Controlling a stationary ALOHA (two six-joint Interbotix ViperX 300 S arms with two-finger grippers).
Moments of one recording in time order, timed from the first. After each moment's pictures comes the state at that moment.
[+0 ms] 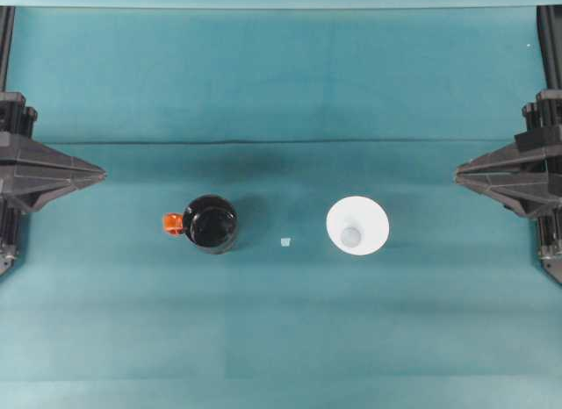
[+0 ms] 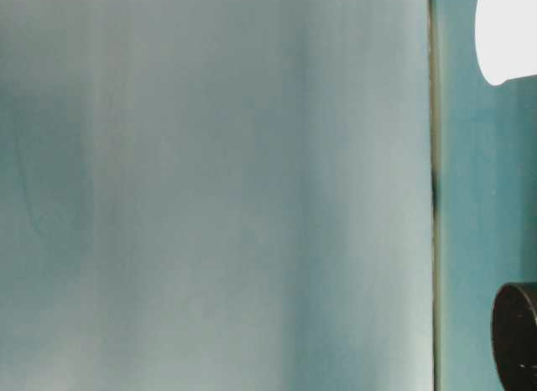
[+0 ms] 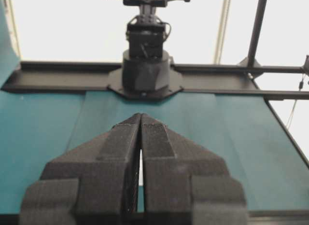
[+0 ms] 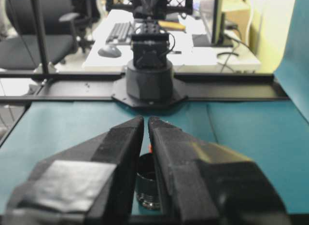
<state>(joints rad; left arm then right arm) 0.00 -0.96 1.17 0.00 -0.29 0.00 0.00 -0.96 1.17 0.00 -0.29 0.01</state>
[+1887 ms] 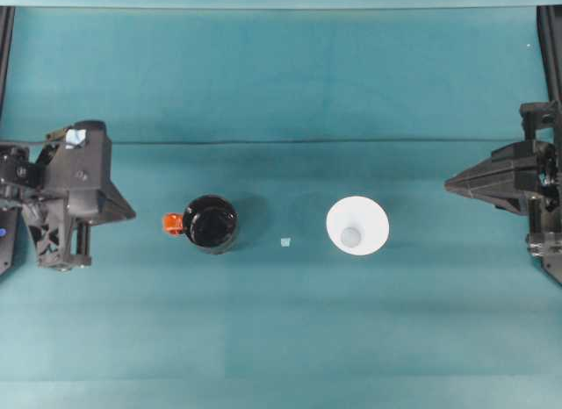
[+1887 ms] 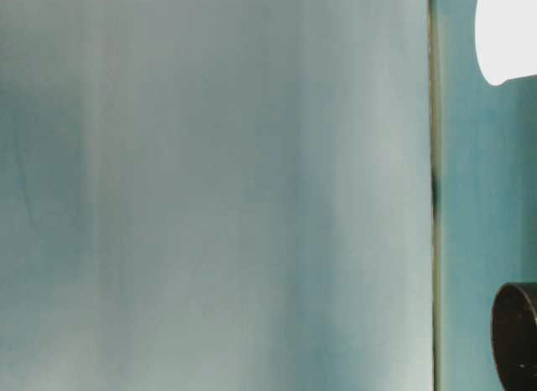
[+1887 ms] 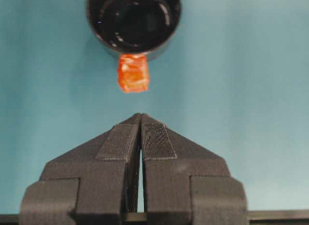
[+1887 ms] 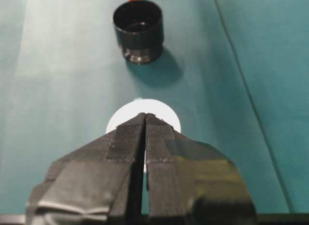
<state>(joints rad) 0.02 -0.57 0.91 0.01 0.58 -0.06 -0.06 -0.96 1.12 0.04 0.23 0.07</state>
